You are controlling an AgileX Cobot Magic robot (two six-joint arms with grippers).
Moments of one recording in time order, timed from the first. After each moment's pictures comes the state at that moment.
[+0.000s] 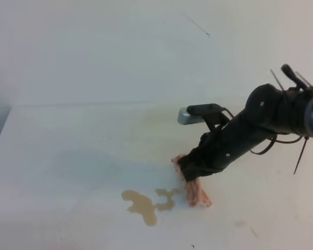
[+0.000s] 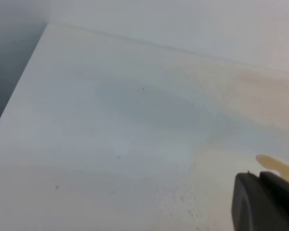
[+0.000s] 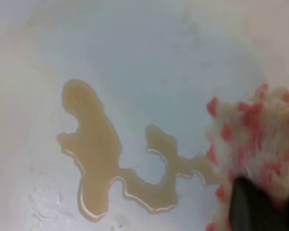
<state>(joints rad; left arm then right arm) -0.09 -0.03 0.05 -0.16 0.31 -0.21 0.45 2.04 -1.34 0.63 0.63 -0.47</state>
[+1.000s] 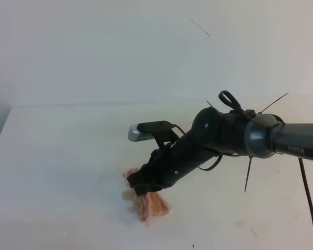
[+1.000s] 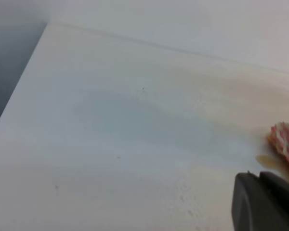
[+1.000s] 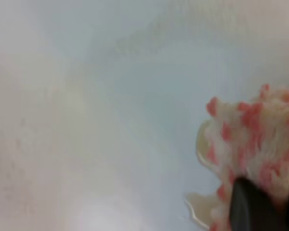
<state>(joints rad) -0.09 -0.03 0.05 -0.16 0.31 -0.21 0.65 2.17 -1.49 0.76 0.57 -0.47</state>
